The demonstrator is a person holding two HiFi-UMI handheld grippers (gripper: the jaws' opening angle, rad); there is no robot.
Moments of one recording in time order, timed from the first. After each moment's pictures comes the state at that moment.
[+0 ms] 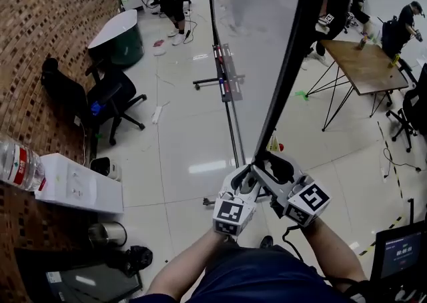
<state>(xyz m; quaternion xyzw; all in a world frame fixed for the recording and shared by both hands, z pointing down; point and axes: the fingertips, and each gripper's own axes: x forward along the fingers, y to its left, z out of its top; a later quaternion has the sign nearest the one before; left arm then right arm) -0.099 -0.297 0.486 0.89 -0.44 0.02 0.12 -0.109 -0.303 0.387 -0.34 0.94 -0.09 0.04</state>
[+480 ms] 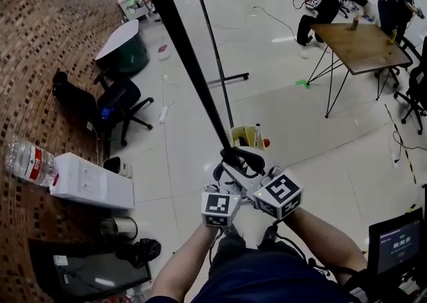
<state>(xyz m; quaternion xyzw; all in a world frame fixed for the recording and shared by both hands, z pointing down) -0.069 -0.268 0.475 0.85 -0.52 0.08 0.03 -0.090 -0.248 0.393 -0.29 0.95 -0.09 0.02</state>
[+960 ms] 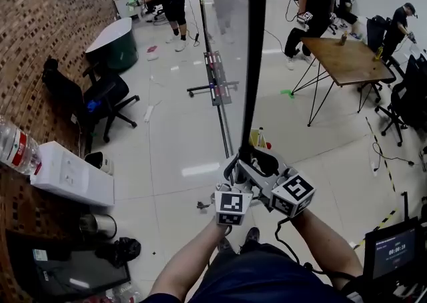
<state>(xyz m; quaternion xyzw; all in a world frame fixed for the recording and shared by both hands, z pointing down) -0.034 -0.240 0.478 0.86 -0.51 0.06 0.03 -0.050 -0.223 0.396 -0.32 0.94 -0.08 0.03</state>
